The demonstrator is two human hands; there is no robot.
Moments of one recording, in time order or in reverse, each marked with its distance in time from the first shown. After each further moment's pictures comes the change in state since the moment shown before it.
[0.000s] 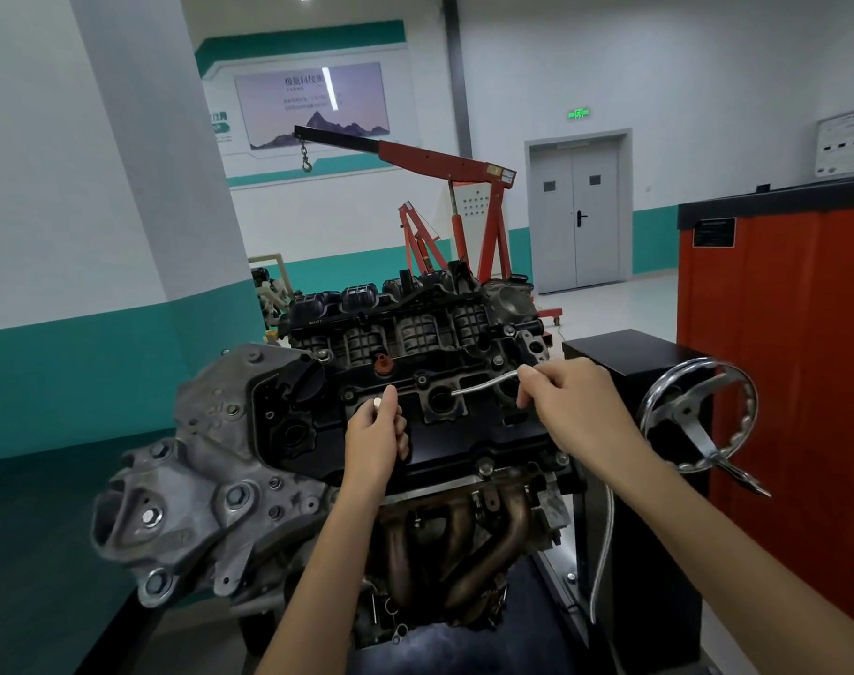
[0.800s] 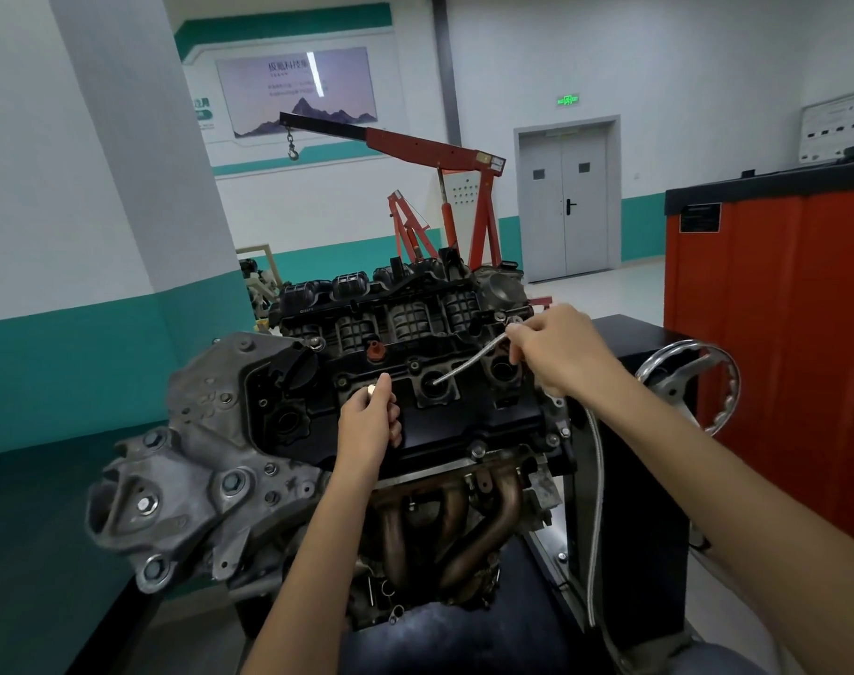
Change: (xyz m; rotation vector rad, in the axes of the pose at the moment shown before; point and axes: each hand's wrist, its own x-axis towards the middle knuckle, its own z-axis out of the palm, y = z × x) left_hand -0.001 0.003 -0.001 -0.010 0.000 -0.069; right_hand 0.028 -0.018 -0.010 -0.076 -0.092 0.149
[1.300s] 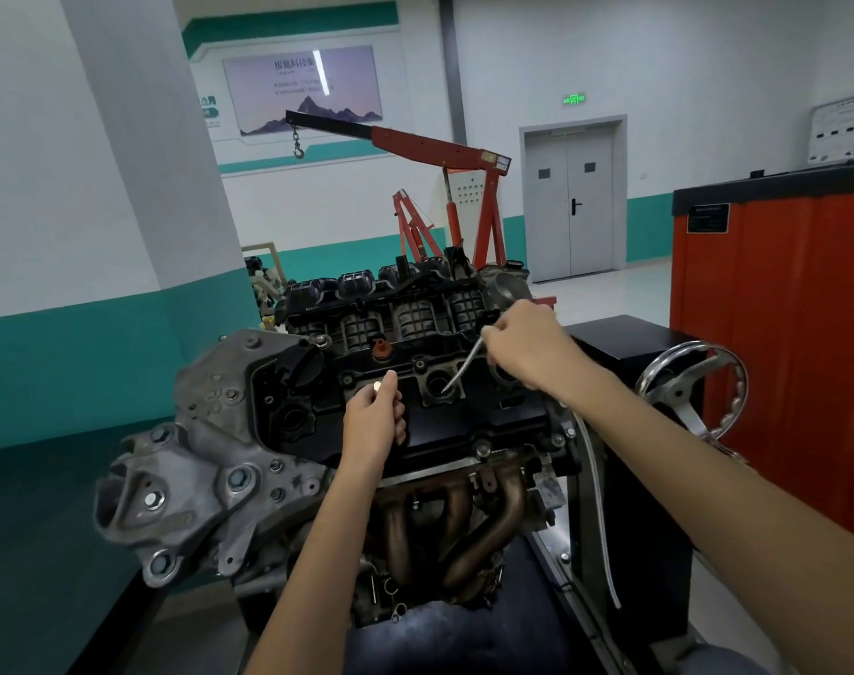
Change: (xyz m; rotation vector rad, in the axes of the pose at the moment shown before) left_hand 0.001 0.001 0.000 0.015 0.014 0.002; right_hand 0.020 -0.014 0.025 -0.158 -0.035 -0.055
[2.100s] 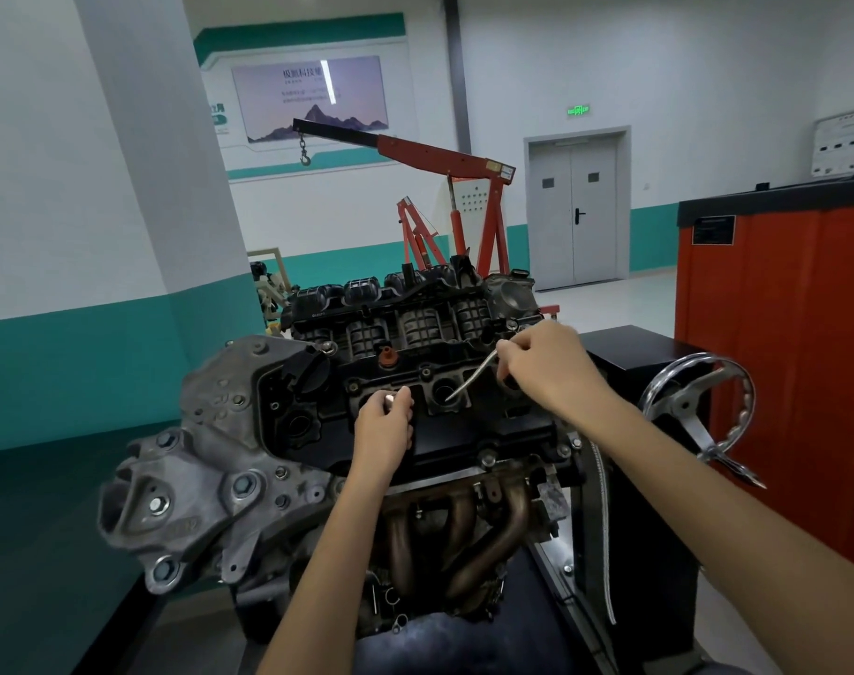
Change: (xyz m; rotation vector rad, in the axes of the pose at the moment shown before) left_hand 0.005 -0.004 0.001 0.145 -0.013 0.037; right_hand -0.018 0.006 -0.001 0.039 0.075 -0.037
